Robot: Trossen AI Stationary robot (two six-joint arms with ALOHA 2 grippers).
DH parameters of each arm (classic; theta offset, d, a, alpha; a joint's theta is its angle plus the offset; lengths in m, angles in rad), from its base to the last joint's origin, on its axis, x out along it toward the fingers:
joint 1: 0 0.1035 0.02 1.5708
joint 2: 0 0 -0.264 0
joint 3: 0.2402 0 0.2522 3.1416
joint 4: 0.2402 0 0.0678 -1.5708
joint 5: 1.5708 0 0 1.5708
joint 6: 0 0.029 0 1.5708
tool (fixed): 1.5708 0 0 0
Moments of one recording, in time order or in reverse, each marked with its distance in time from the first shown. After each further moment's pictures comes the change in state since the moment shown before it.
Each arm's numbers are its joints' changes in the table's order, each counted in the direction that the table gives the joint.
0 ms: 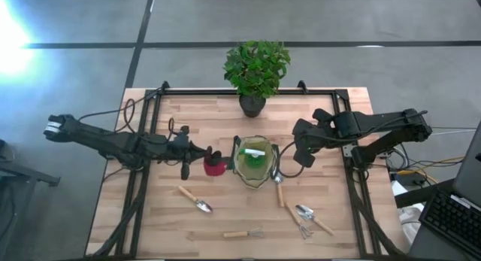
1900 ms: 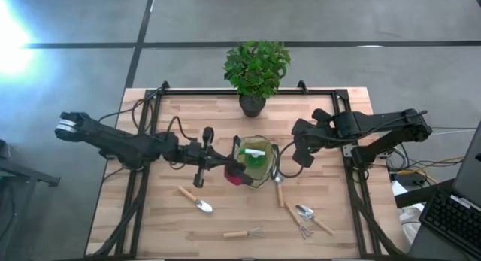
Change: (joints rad) left arm 0.005 -0.347 0.151 -0.577 0.232 0.295; right arm 0.000 0.000 0.000 -0.019 0.001 -0.001
